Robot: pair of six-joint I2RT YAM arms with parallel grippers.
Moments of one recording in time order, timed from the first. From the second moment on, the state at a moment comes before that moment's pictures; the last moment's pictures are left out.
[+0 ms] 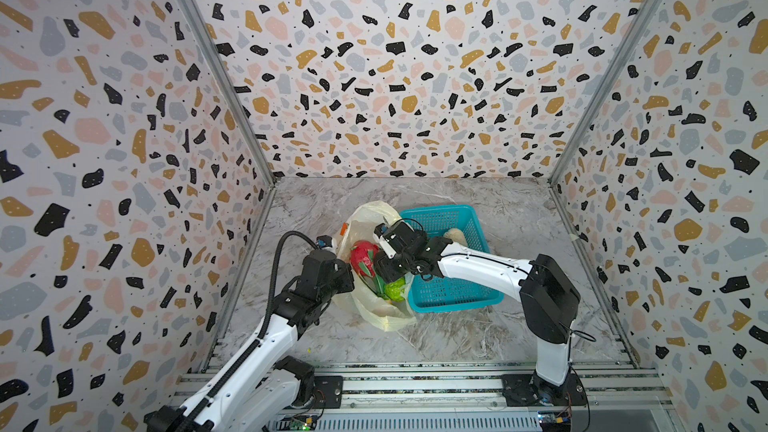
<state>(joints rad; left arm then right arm) -0.37 0.87 0.57 -0.38 -0.03 -0.49 0.95 1.91 1.48 -0.47 -0.04 0.26</state>
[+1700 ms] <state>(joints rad) -0.37 0.99 0.69 -0.36 0.00 -0.50 0.92 1.65 1.25 -0.51 -0.32 0.07</state>
